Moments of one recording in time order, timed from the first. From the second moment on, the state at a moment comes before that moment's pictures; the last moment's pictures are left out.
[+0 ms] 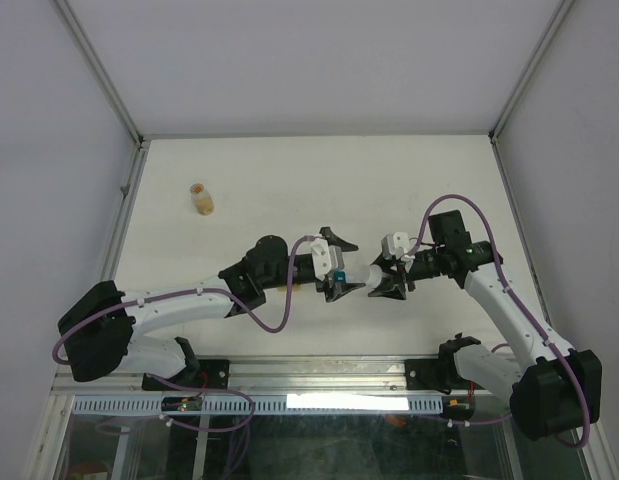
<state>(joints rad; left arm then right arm) -1.03 1.32 0.70 0.59 0.37 0.24 0.27 1.03 0.75 -0.79 -1.16 -1.11</state>
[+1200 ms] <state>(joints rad) -0.99 1.38 0.78 0.55 0.51 0.20 0.27 1.03 0.75 -0.79 -1.16 -1.11</state>
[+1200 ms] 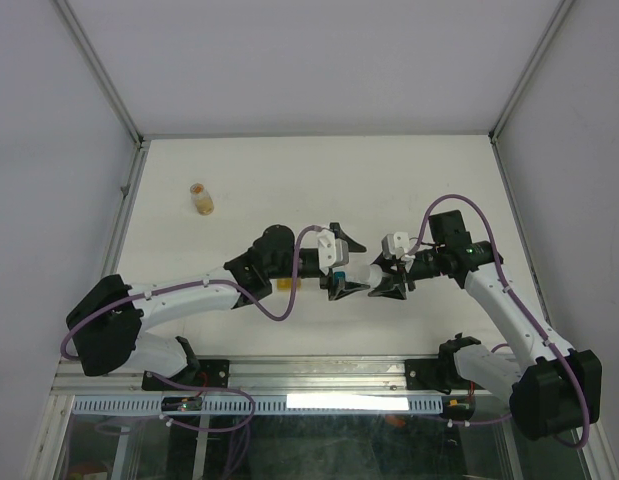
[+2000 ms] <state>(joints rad) -0.99 1.40 0.82 0.48 0.58 0.20 0.27 1.03 0.75 -0.79 -1.16 -1.11</state>
